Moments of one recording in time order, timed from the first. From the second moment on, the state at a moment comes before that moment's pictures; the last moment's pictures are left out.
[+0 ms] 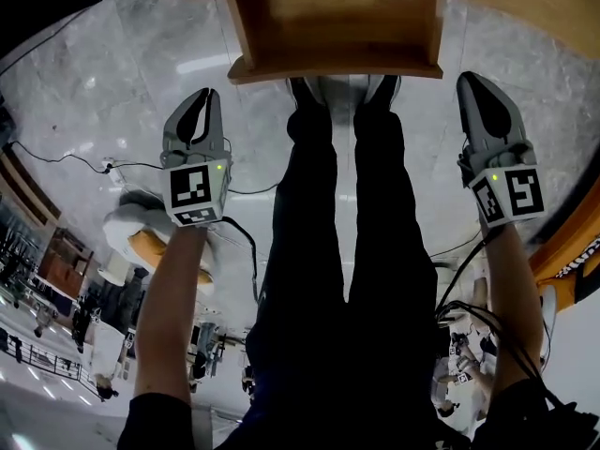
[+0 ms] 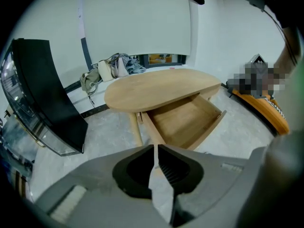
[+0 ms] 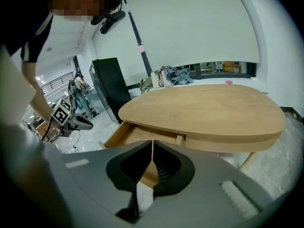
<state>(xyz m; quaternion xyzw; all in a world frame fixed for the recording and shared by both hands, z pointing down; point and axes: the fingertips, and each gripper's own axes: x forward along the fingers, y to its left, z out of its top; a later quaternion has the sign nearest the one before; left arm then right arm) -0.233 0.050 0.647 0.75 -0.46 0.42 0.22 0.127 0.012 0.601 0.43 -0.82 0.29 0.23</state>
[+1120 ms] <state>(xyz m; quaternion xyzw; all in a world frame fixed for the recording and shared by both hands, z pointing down) -0.233 0.079 0.794 0.72 -0.38 0.51 0.28 0.147 0.067 0.782 0.35 -0.79 0.32 0.38</state>
